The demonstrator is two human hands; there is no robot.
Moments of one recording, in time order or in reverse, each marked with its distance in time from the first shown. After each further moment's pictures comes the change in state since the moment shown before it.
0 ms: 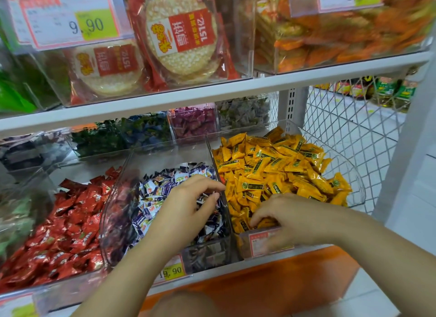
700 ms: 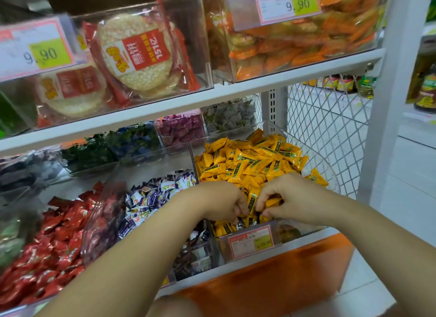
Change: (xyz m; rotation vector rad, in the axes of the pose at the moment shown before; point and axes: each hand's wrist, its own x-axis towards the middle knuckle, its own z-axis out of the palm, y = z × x) left_hand 0.080 0.051 0.042 0.533 -0.925 0.006; right_hand -0.024 0.037 -0.006 0.373 0.323 0.081
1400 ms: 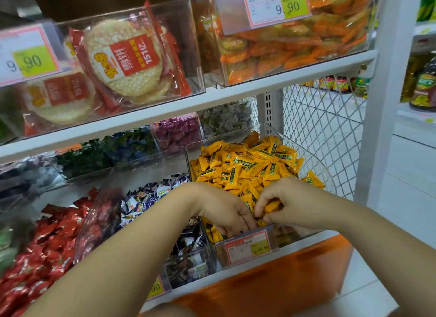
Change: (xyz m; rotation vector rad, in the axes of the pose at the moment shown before) left_hand 0.010 0.007 -0.008 -0.425 -0.414 0.044; right_hand -0.004 0.002 -0.004 0.006 -0.018 -0.001
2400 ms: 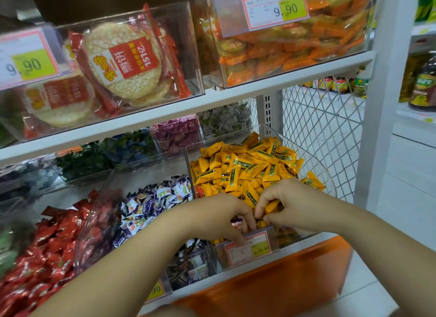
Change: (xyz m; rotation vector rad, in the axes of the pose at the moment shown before) left_hand -0.017 -0.007 0.023 0.252 0.426 0.188; right_hand 0.000 0.000 0.002 -0.007 0.036 -0.036
